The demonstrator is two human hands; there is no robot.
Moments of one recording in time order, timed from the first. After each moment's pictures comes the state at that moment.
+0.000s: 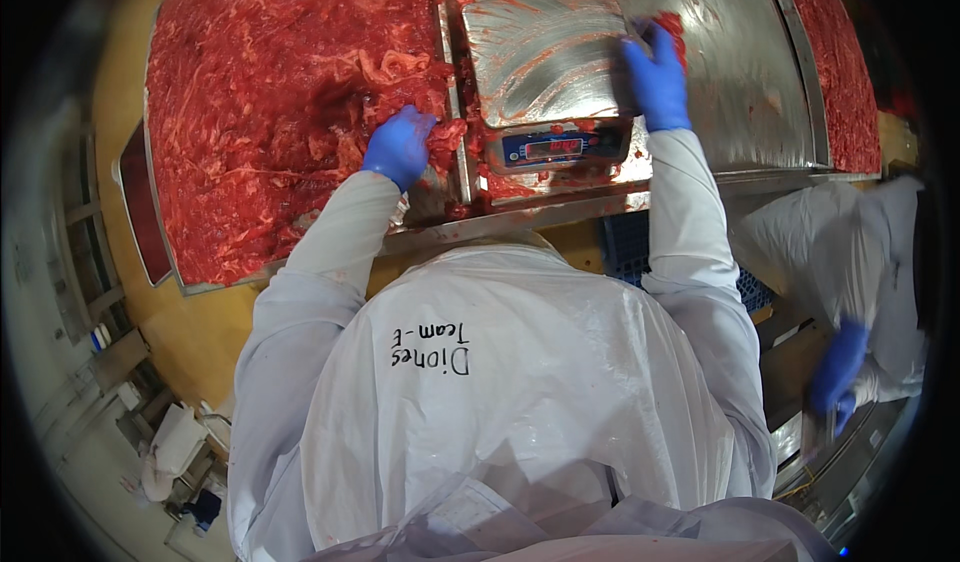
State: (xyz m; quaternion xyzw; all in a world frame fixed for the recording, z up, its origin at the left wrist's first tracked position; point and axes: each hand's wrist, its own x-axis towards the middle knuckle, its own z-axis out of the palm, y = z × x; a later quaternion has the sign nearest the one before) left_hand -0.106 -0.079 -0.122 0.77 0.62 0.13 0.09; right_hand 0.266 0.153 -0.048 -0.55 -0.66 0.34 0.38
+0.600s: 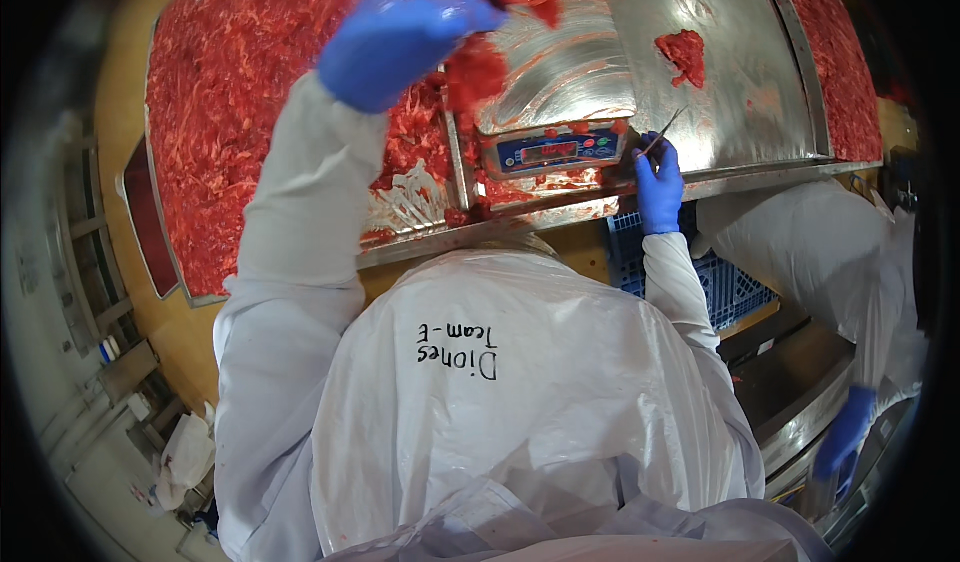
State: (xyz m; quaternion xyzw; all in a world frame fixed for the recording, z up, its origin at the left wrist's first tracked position) left_hand -0.012 0.048 0.157 0.53 0.42 0.45 0.58; right_hand 0.366 0.013 -0.133 -0.59 -0.55 0.43 0.41
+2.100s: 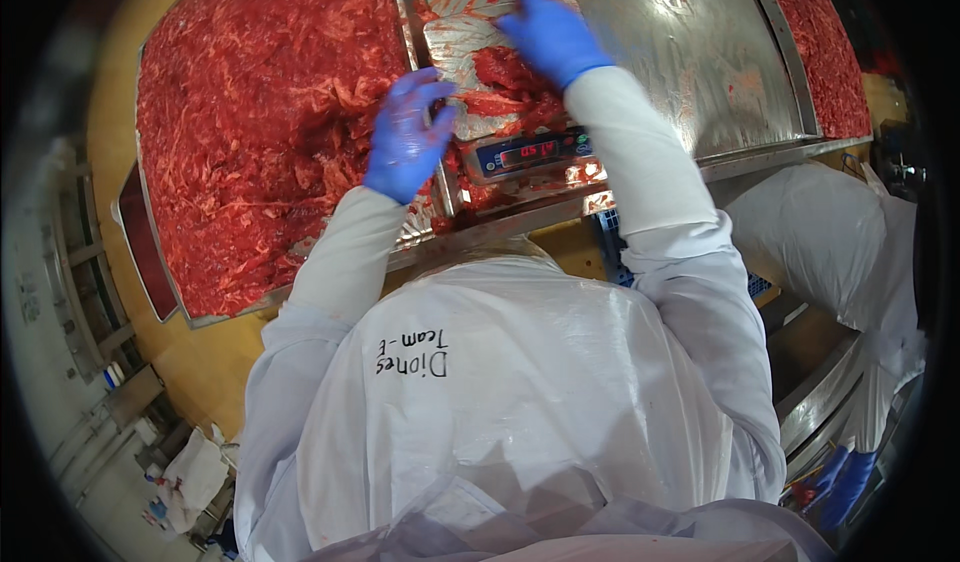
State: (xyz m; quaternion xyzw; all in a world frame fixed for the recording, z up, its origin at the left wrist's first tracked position) left_hand -0.010 -0.018 -0.005 0.67 0.63 0.37 0.12; right_hand 0.180 0.156 0.012 -0.52 -0.78 0.28 0.18
